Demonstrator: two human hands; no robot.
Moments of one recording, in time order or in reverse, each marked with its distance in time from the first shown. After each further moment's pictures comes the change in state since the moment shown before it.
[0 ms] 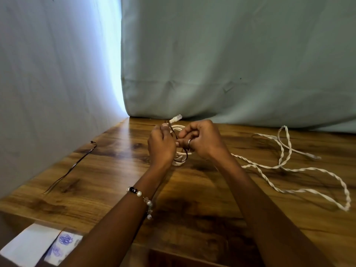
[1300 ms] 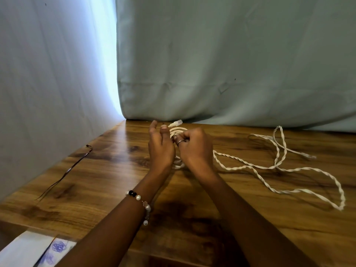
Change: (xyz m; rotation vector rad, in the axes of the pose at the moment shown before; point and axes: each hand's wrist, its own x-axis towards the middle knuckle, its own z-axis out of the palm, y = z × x) left_hand -0.008 0.001 0.007 -0.137 -0.061 -0.030; right_hand -0.003 0.005 0.030 -0.337 0.341 0.086
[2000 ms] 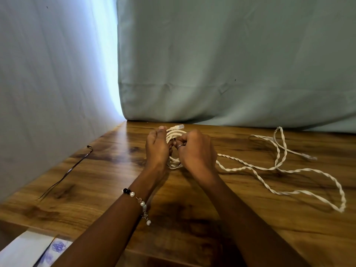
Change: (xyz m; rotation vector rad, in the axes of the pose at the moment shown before) left_hand 0.003 0.006 -0.003 -0.378 -0.052 -0.267; right_hand -0.007 -0.005 -0.011 -0.183 -0.042 0.021
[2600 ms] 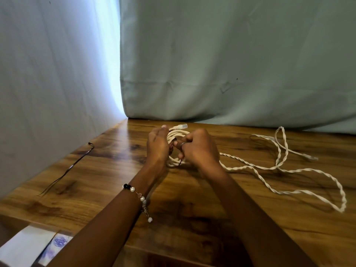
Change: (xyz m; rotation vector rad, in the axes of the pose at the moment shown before) left_hand 0.003 0.001 -0.004 0.081 -0.023 0.025; right_hand 0.008 0.005 -0.007 0.180 -0.218 0.101
